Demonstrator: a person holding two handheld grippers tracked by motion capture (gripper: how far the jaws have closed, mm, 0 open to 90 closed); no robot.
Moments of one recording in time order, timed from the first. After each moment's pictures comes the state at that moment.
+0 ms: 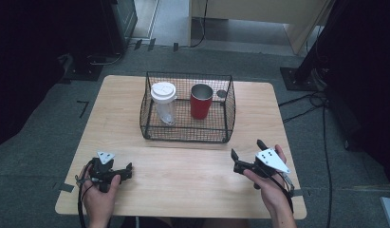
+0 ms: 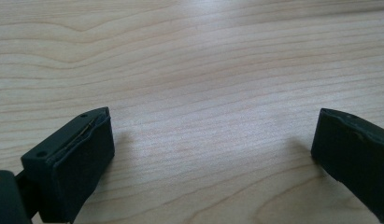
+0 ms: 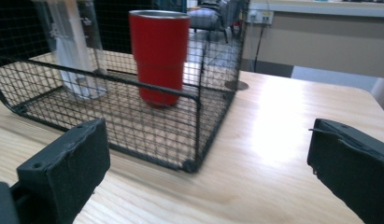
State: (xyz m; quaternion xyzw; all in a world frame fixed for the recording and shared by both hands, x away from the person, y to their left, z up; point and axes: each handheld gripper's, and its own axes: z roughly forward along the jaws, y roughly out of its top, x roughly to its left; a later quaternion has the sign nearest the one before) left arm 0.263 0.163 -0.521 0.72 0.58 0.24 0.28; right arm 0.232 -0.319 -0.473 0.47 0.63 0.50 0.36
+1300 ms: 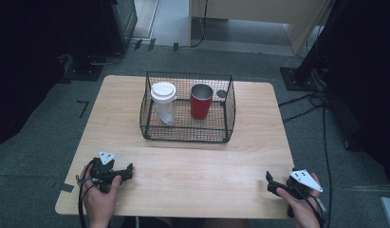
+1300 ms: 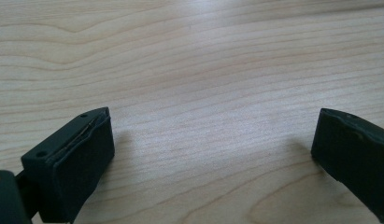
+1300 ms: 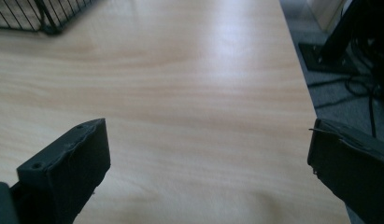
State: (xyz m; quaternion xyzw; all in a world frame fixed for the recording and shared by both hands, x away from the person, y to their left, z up) left arm 0.262 0.161 -0.521 0.73 0.58 0.24 0.29; right arm 0.183 -0.419 -0.523 0.61 0.64 0.35 0.32
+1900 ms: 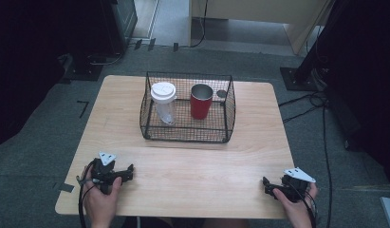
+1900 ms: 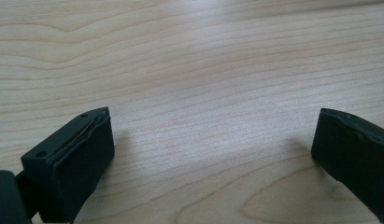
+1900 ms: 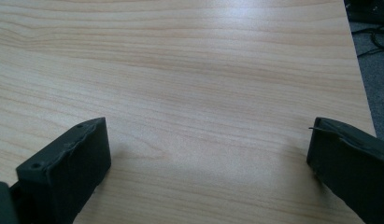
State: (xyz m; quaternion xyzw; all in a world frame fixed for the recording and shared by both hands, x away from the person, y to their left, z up) left arm 0.260 0.160 -0.521 0.73 0.57 0.24 0.29; right arm 0.191 -0.416 -0.528 0.63 0.68 0.29 0.25
